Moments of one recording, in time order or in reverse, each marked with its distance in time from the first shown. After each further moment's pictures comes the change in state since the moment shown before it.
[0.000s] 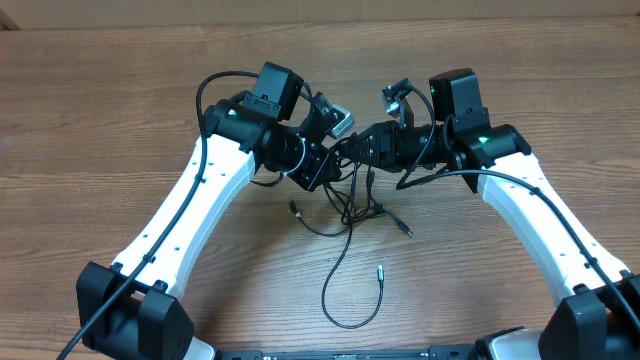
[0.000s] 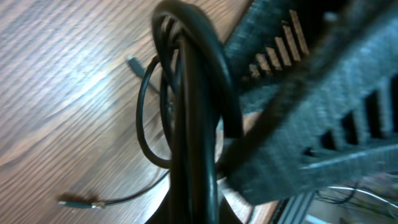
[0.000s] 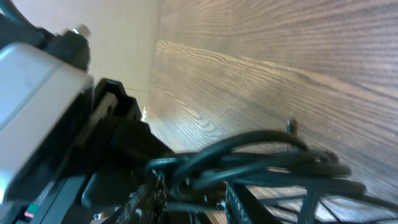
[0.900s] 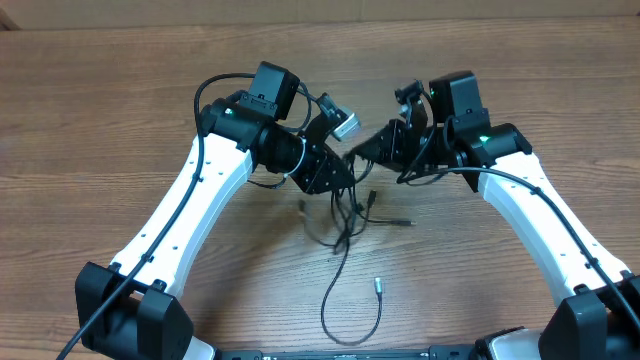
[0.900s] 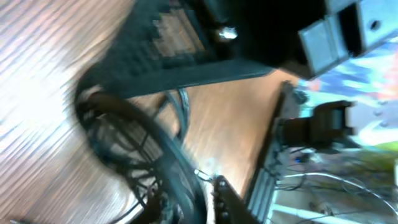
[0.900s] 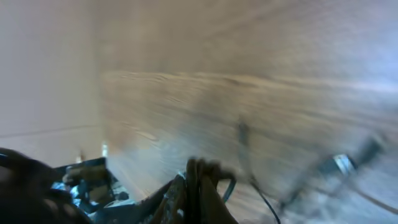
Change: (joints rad) left arm 0.011 0.000 0.000 -0.027 0.170 0.081; right arm 0.000 0.000 0.007 -0.127 0.273 0.096
